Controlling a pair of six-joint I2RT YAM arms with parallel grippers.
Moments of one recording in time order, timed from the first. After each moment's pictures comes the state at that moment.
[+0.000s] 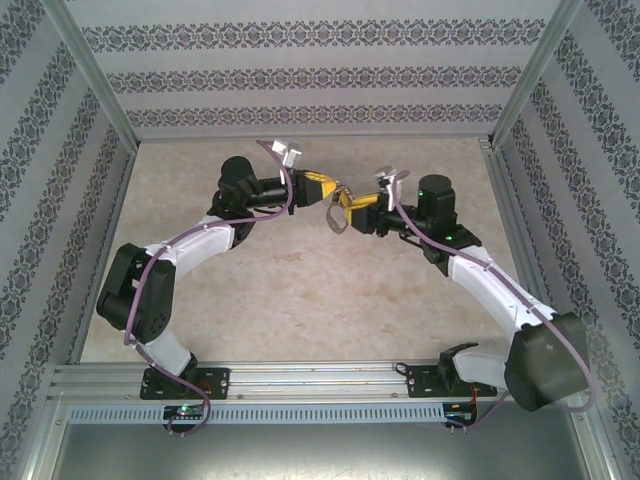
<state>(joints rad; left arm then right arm) -0.41 1.66 1.09 0.77 1.00 -0.61 0.30 1.22 0.84 0.08 -0.77 0.23</state>
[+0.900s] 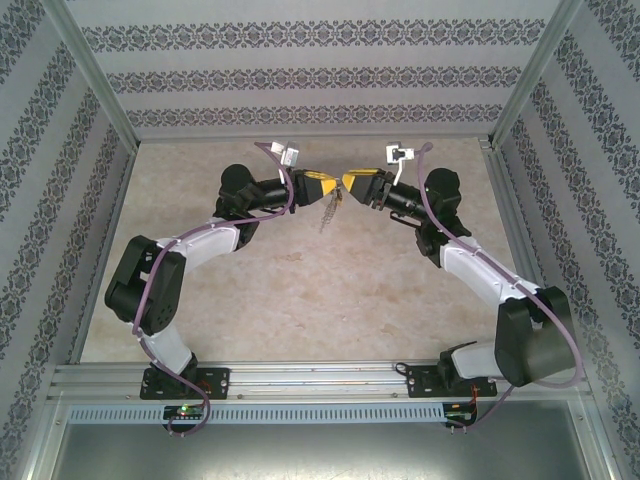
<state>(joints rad) -0.41 1.72 1.06 0.98 0.97 -0.78 0.29 1.36 0.85 0.63 -0.82 0.74</state>
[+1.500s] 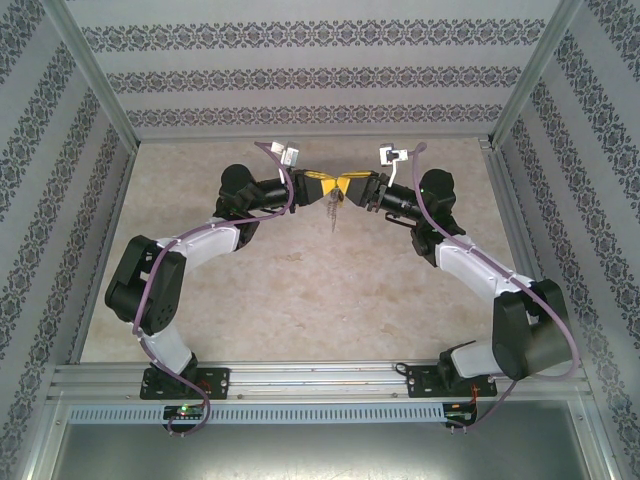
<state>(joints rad) -0.41 1.72 1.06 0.98 0.97 -0.79 0.31 1.40 0.85 0.68 -0.85 0.76</state>
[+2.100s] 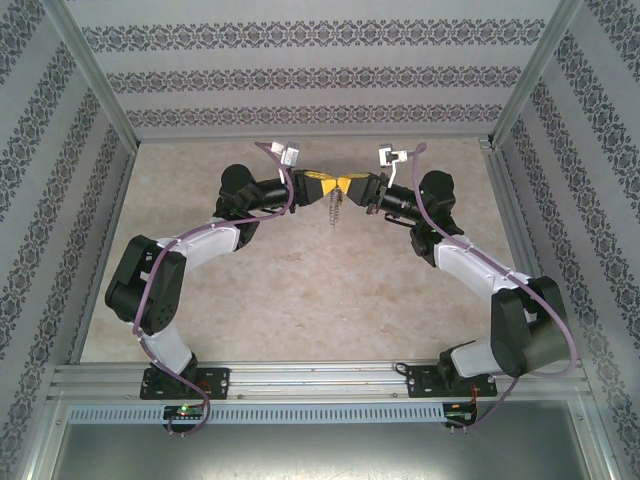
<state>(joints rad) -0.41 1.72 1.06 0.98 0.97 -0.79 0.31 1.42 0.84 0.74 -0.89 0.78</state>
